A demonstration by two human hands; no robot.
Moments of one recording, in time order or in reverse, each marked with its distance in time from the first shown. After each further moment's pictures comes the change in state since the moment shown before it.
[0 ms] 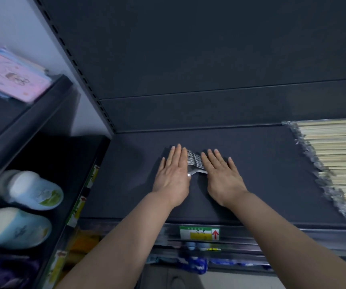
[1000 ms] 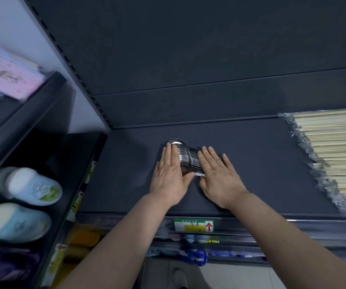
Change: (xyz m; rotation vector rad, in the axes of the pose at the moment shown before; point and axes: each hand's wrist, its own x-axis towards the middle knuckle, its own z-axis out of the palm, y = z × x) left_hand -0.013 0.012 0.003 -0.137 0.001 -0.112; right_hand -0.012 0.011 0.015 -0.054 0.048 -0.098
